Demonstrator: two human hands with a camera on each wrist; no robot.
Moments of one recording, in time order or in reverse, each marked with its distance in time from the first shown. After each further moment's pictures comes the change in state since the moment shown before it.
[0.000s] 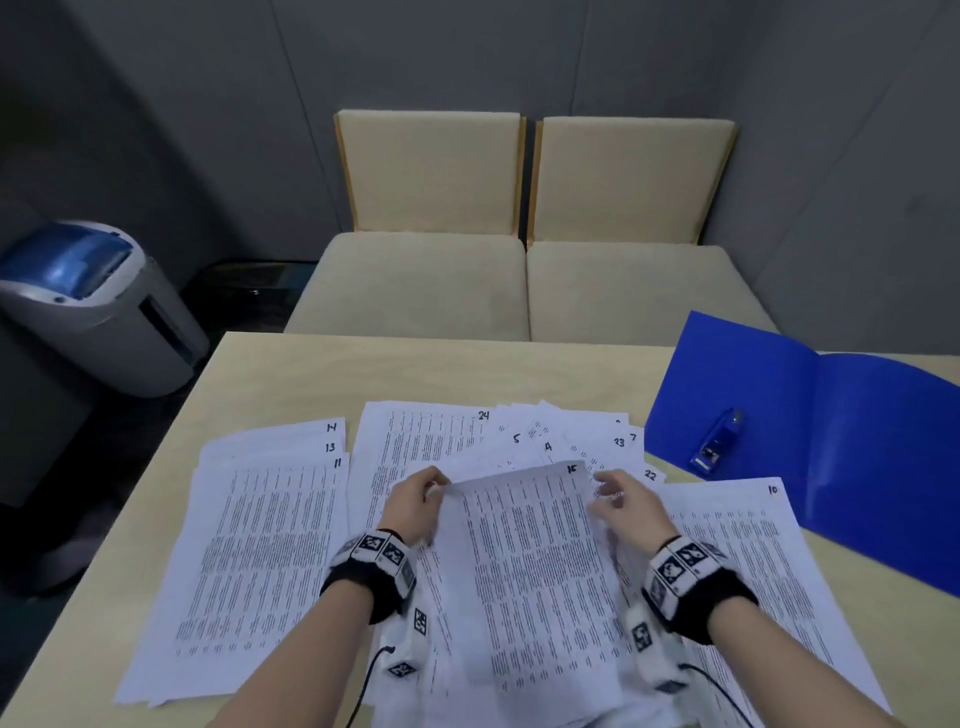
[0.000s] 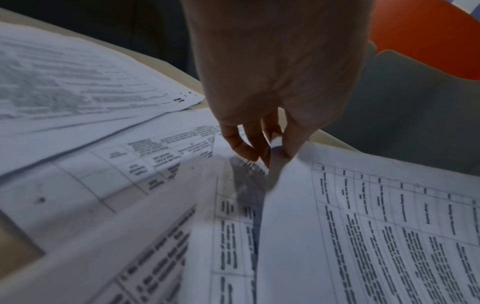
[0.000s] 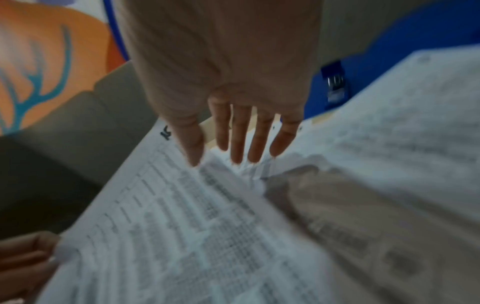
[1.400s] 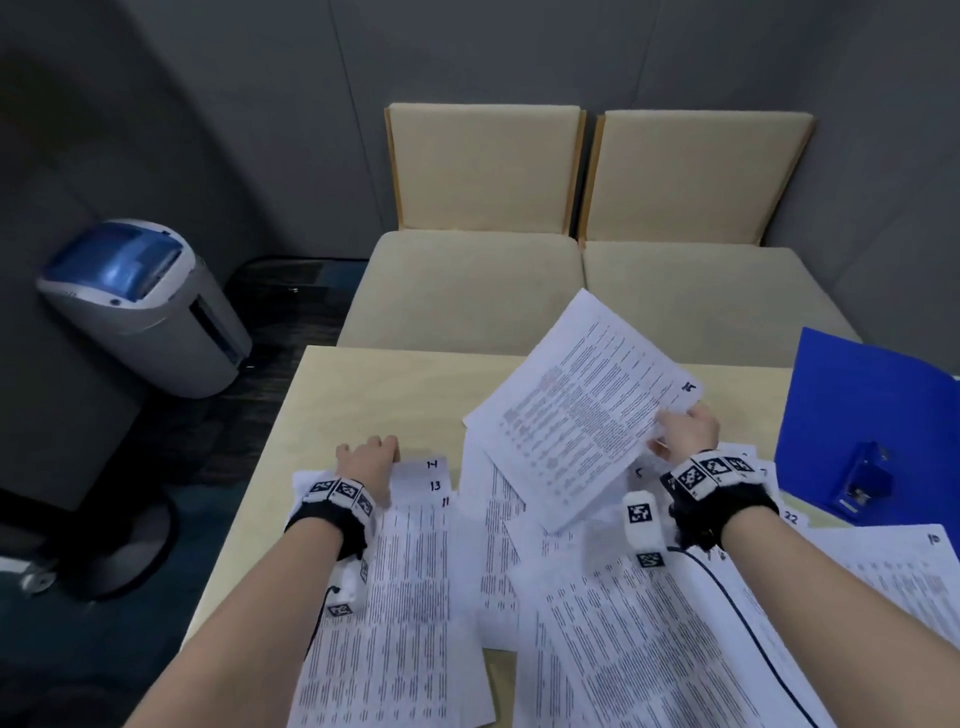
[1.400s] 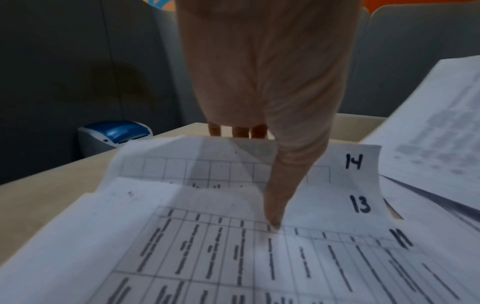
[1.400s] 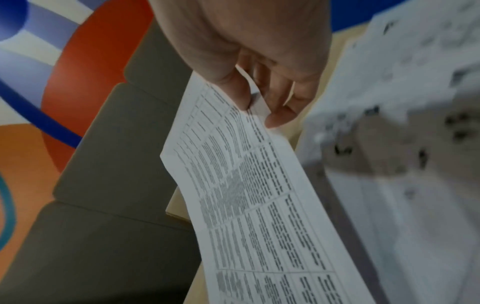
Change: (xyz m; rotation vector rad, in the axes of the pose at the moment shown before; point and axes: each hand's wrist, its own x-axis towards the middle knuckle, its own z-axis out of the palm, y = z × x) left_hand 0.089 -0.116 -0.187 0.894 -0.169 -0.124; right_hand 0.099 -0.161 0.052 0.710 0.473 0.298
